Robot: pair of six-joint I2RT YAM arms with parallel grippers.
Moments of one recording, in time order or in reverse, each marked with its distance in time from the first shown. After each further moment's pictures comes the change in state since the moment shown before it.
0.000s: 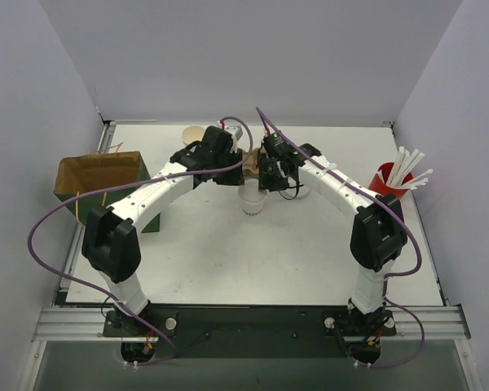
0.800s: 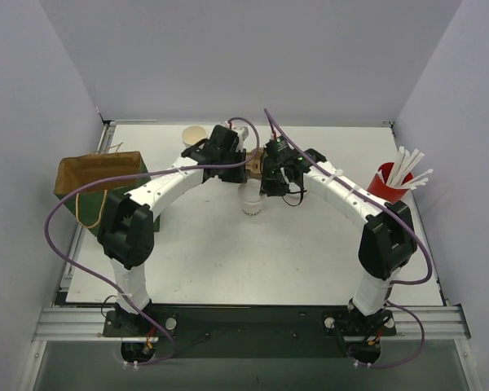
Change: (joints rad) left arm 0.027 0.158 0.107 0.034 0.022 0.062; right arm 0.015 -0.111 -0.084 -0.002 -0.002 0.128
